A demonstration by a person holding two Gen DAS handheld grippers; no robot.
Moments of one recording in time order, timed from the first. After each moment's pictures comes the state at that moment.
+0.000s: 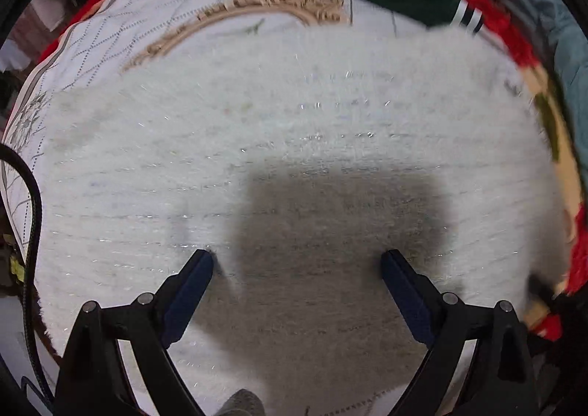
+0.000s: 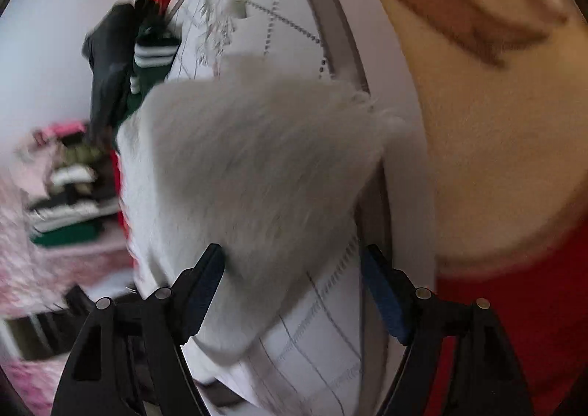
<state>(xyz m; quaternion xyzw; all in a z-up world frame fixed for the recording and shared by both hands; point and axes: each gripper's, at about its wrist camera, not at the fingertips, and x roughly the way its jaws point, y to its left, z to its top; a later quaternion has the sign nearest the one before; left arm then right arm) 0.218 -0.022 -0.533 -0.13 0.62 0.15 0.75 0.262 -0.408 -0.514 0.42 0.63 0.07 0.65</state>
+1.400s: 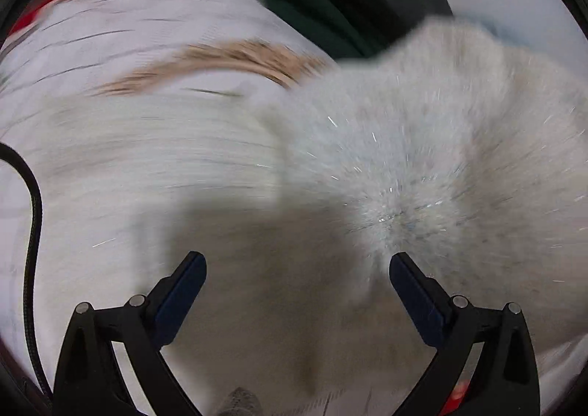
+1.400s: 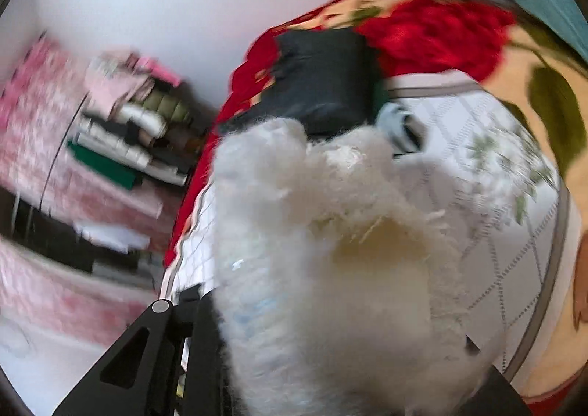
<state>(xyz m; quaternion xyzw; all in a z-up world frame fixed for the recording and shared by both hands) 0.254 0.056 -0.490 -0.31 0.53 0.09 0.79 0.354 -0.237 -0.314 0.23 0.50 0.24 0.80</state>
